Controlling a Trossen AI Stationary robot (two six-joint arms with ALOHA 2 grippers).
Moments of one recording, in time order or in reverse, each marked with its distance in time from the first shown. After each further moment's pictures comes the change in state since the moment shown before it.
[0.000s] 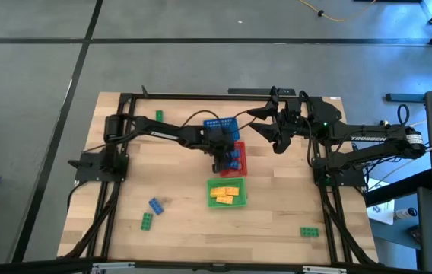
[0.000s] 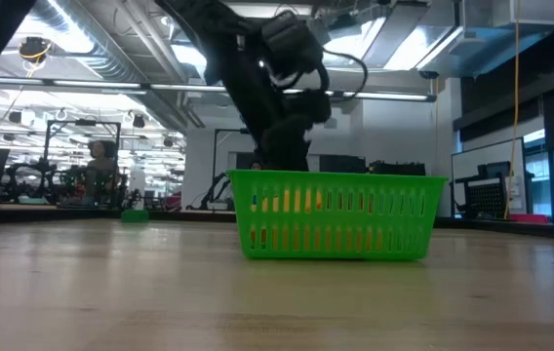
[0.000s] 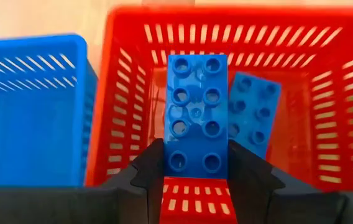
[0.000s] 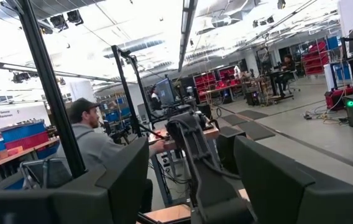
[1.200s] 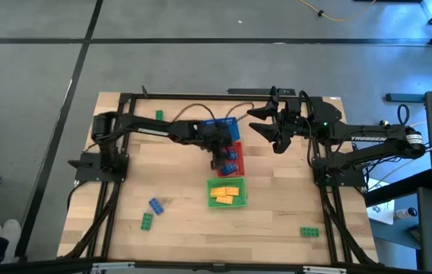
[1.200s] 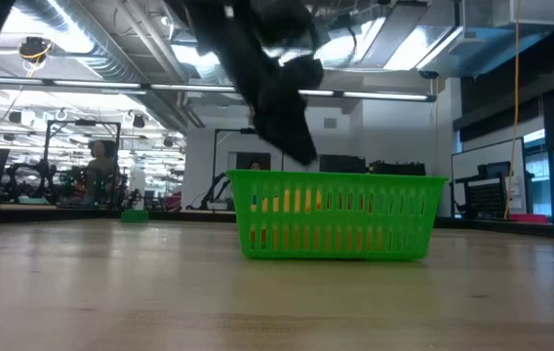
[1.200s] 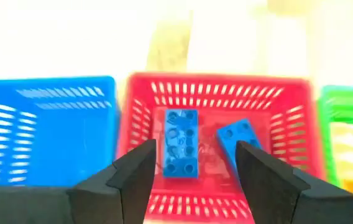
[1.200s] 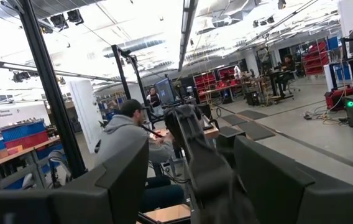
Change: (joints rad) left arm 0.005 -0.143 -0.001 -0.047 0.026 -0.028; right arm 0.000 0.000 0.000 -0.001 -0.002 -0.005
